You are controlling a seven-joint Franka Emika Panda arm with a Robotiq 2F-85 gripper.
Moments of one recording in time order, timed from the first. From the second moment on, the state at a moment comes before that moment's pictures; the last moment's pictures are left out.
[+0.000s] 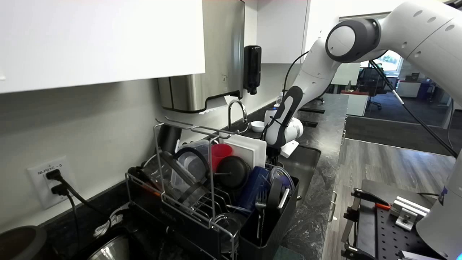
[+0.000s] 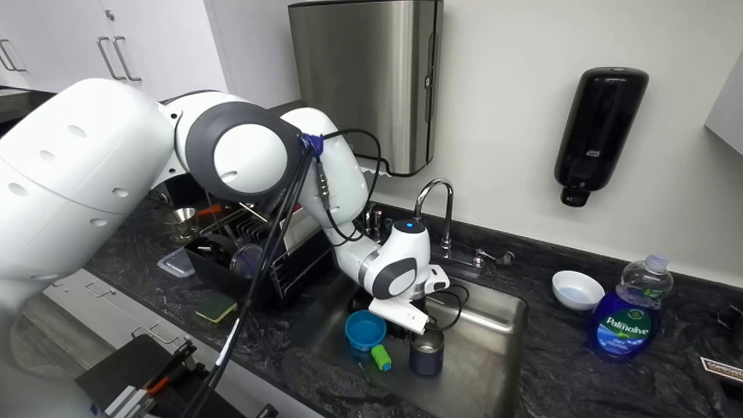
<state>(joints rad) -0.35 0.94 -0.04 -1.84 -0.07 2.80 -0.32</state>
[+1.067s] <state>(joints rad) -0.35 0.83 -0.05 -1.93 -0.07 2.80 -0.32</state>
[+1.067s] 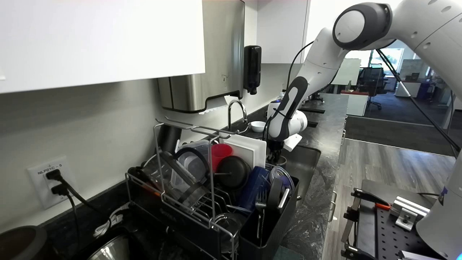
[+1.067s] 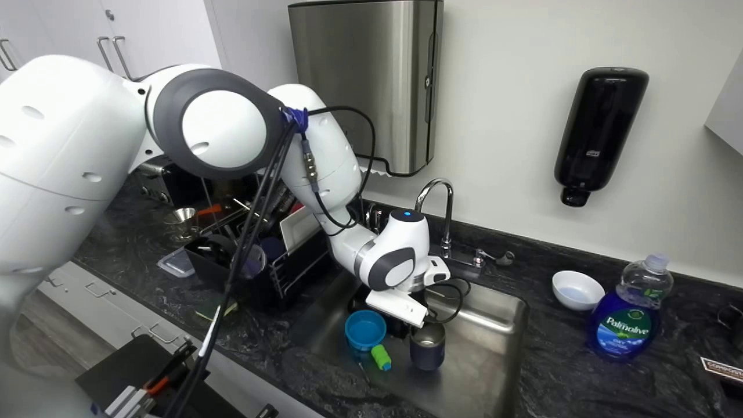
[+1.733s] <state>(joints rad) -0.41 0.70 0.01 -2.03 -0.07 2.75 -0.42</state>
